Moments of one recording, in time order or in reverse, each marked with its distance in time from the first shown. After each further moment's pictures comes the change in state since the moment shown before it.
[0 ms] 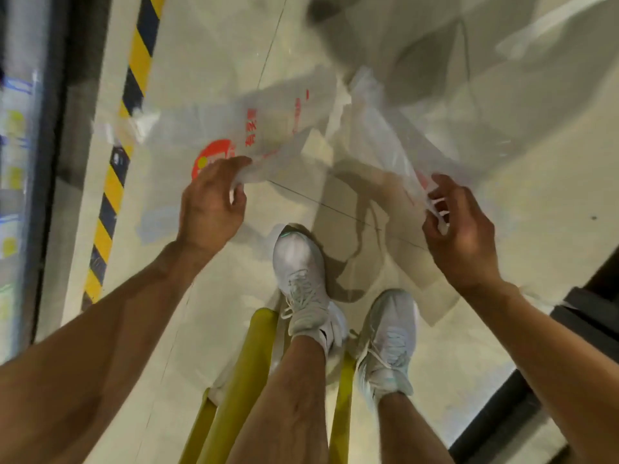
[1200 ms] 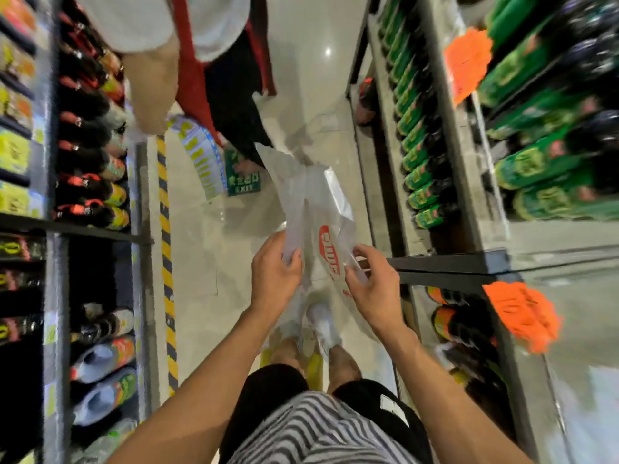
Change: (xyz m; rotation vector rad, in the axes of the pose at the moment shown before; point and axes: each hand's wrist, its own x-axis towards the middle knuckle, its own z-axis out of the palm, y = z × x) left_hand -0.037 0.622 -0.479 -0.474 -0.220 0.124; right_hand -0.346 -0.282 -0.516 0.395 0.611 0.237
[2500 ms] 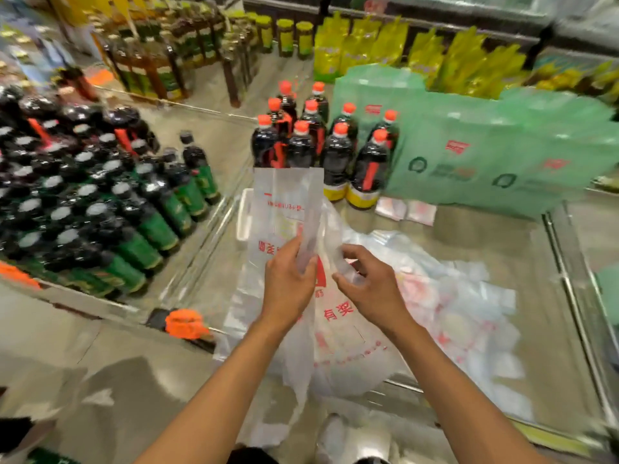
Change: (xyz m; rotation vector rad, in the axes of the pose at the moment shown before) left_hand -0.374 0.364 0.273 -0.181 -0.909 0.937; right_hand -0.374 0.093 -0.422 0.130 0.951 0.340
